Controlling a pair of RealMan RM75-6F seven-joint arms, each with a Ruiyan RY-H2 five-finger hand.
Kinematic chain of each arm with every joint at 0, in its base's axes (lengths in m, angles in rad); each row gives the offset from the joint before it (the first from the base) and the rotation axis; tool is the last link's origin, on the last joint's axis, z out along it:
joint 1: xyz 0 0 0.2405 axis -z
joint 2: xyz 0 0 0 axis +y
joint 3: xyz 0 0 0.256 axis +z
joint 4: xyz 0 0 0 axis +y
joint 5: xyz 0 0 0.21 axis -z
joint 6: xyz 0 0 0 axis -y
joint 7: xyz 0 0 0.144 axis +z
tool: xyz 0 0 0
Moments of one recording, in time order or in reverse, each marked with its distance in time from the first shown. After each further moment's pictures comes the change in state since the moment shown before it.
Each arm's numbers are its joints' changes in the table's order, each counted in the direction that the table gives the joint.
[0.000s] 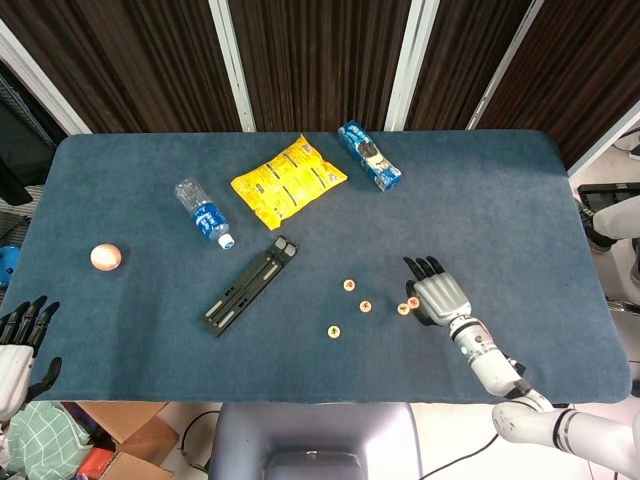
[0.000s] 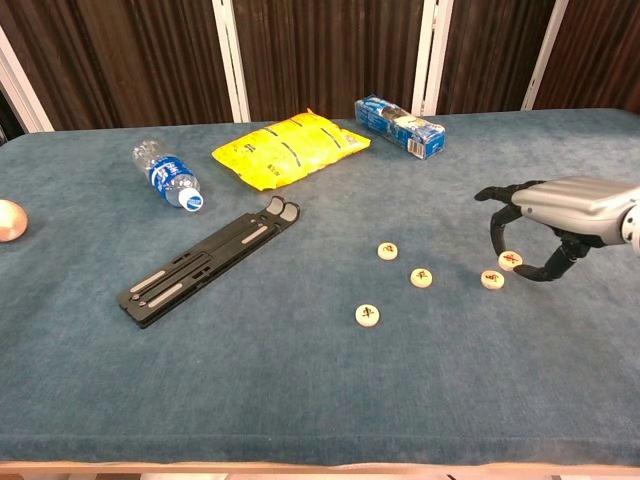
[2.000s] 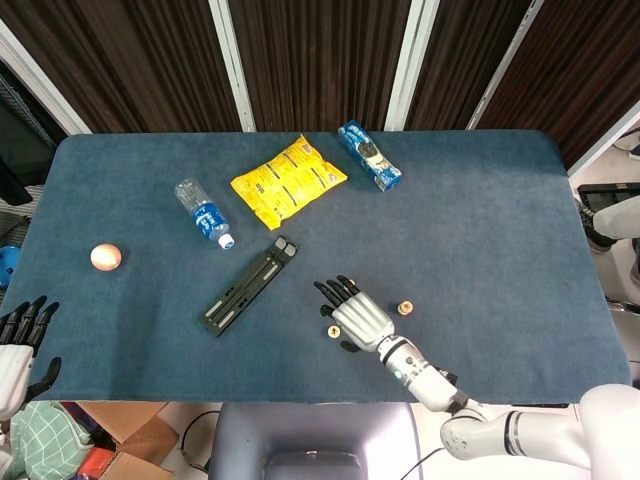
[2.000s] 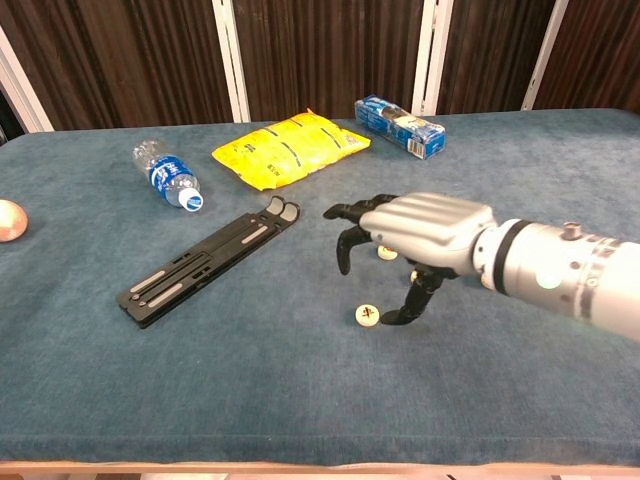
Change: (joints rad) left arm -0.001 0.007 0.003 -0.003 -0.006 -0.001 -0.003; right arm -0.123 -0.172 0.020 -0.156 0.051 -0.032 -0.171
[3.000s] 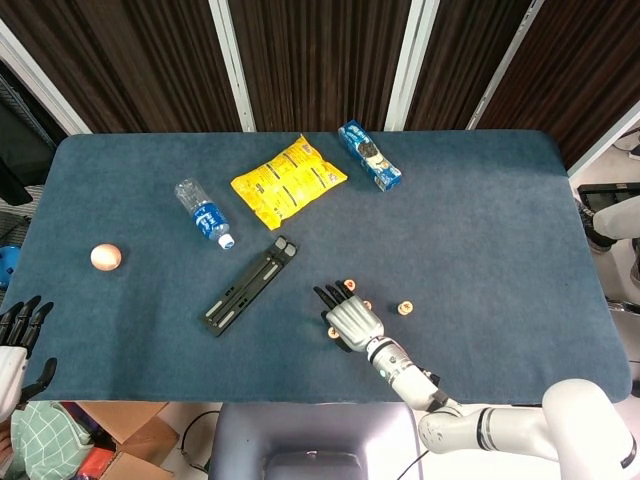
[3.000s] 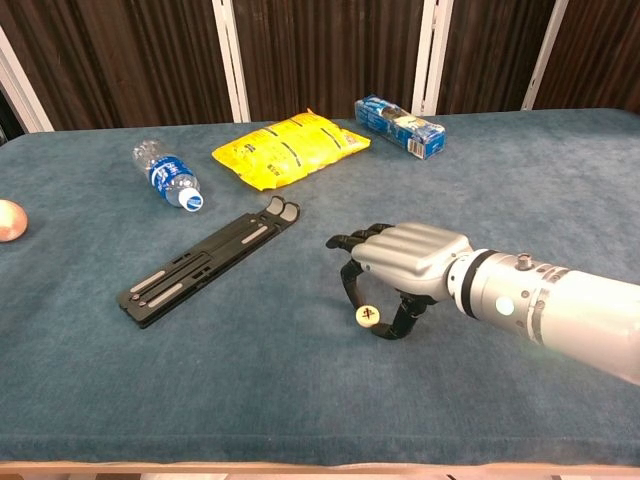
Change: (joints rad) left arm -0.010 0.012 -0.001 -0.003 -0.008 -0.018 -0.018; right arm -0.056 -0.105 -0.025 0.115 -0.158 0.010 -0.104
